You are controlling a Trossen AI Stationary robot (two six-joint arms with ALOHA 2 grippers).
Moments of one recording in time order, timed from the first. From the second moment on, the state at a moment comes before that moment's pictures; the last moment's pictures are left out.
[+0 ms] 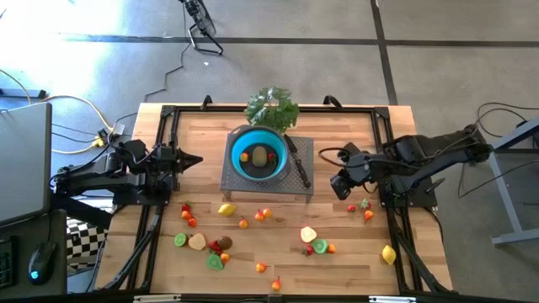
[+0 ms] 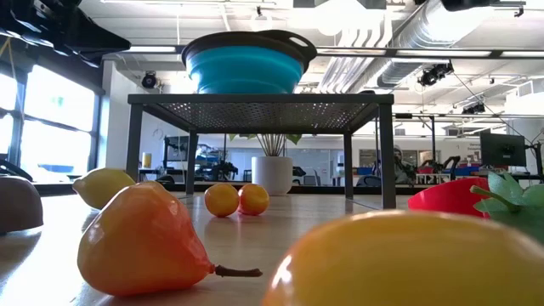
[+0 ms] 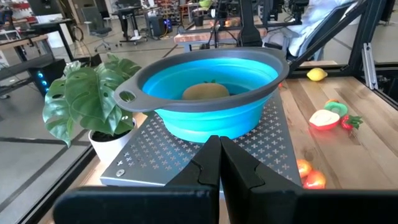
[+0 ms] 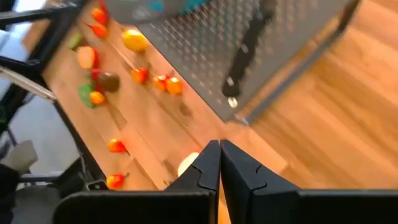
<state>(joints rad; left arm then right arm) 0.13 0.10 0.40 -0.39 -0.06 0.10 0.28 1.19 1.34 -1.12 0.20 1.13</state>
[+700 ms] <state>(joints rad) 0.13 0.10 0.40 -0.39 -0.06 0.10 0.41 1.44 1.34 -1.52 0.02 1.66</state>
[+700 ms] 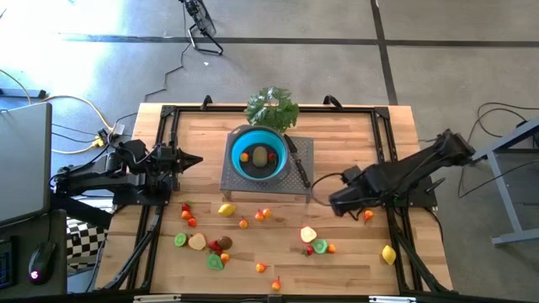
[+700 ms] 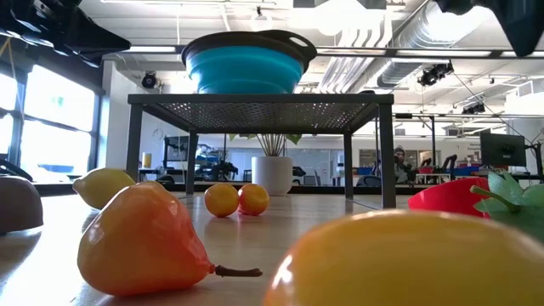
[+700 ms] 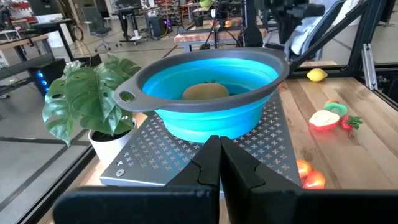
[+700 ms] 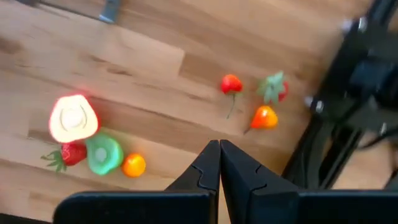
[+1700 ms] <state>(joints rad) 0.13 0.10 0.39 -0.42 -0.06 0.10 0.70 1.68 1.31 -1.56 0.08 2.31</state>
